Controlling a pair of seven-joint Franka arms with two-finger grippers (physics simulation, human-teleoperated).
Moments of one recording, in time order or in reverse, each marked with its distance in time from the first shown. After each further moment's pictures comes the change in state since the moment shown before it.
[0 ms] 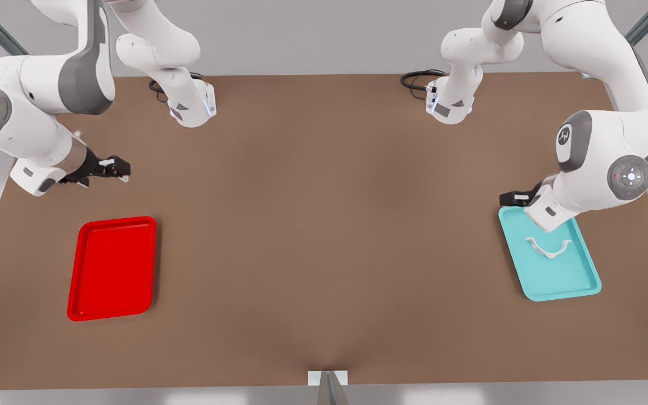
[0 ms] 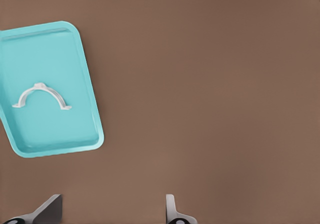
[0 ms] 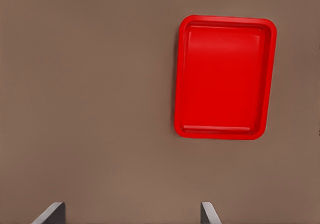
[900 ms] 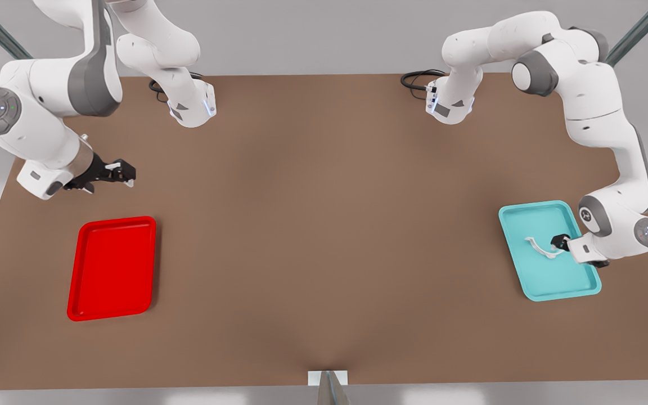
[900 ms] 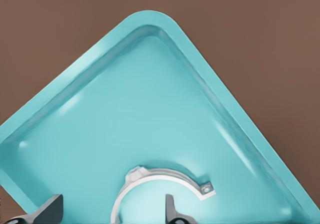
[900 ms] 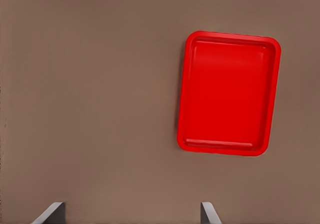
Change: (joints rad) left arm 0.182 0.402 0.291 -0.204 -0.071 0.798 1.015; right arm 0.023 0.002 0.004 -0.015 0.005 0.060 -0.013
